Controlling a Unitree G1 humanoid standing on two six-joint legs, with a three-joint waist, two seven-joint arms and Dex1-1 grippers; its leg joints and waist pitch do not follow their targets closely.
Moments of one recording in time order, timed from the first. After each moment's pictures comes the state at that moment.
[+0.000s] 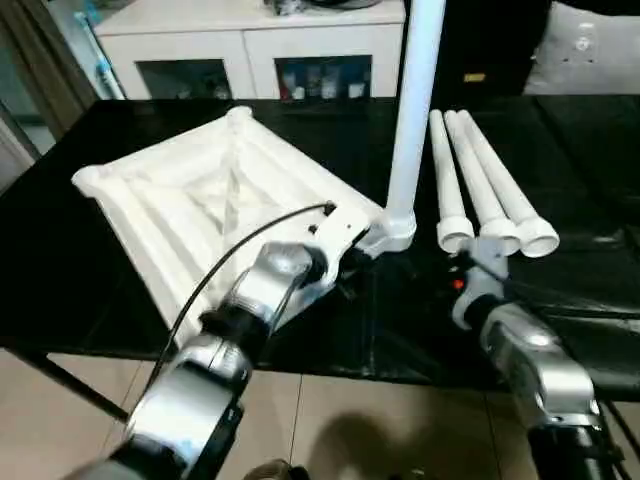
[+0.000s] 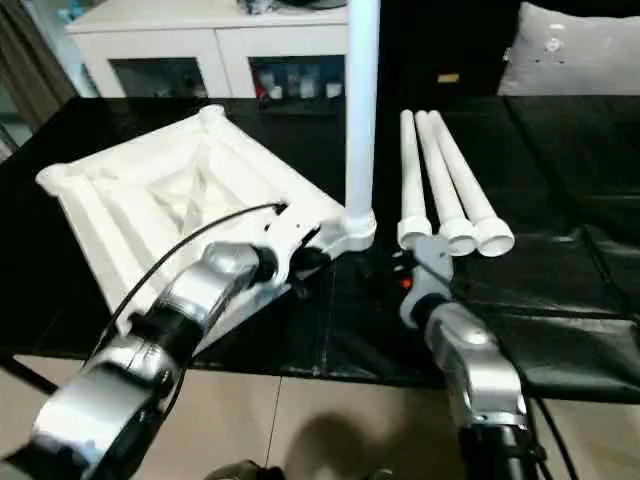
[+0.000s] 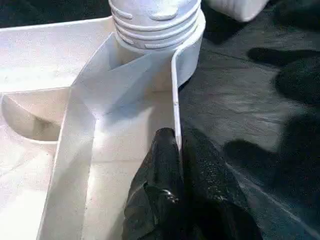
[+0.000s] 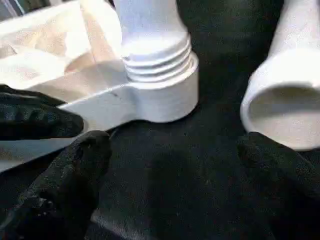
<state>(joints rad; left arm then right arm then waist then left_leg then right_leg) -0.84 0.02 -0.24 0.89 0.06 0.25 -0.58 -0.22 -0.19 -0.10 0.11 0.19 0.41 0.39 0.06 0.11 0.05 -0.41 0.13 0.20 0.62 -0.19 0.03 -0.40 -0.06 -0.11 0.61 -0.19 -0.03</state>
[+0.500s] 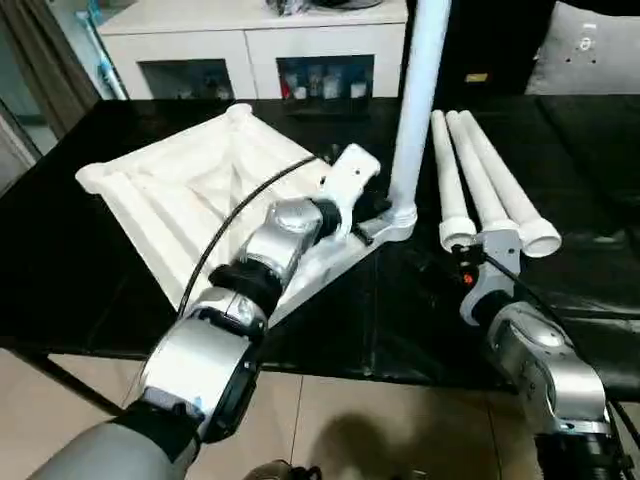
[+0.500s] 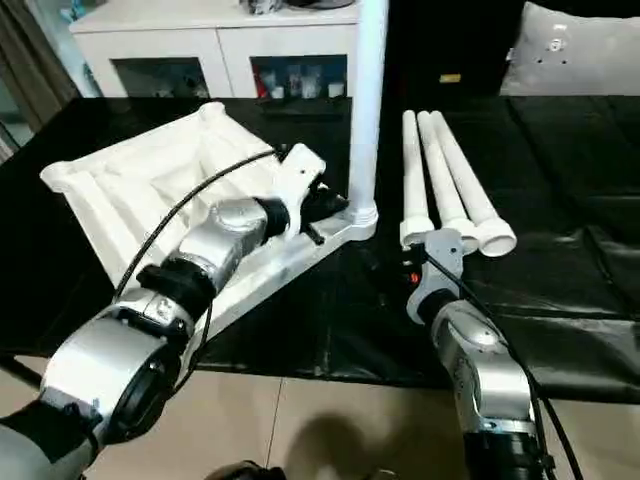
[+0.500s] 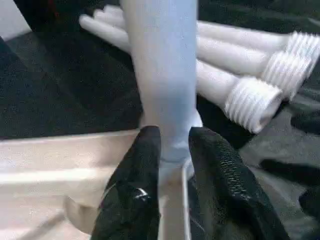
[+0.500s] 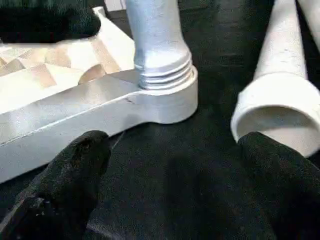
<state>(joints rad) -1.03 -0.02 -0.13 1.09 0.00 0.06 -0.54 -0.20 -0.19 -0.11 0.03 0.20 0.44 0.36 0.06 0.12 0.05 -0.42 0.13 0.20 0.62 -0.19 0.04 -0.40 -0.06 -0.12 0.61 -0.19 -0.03</state>
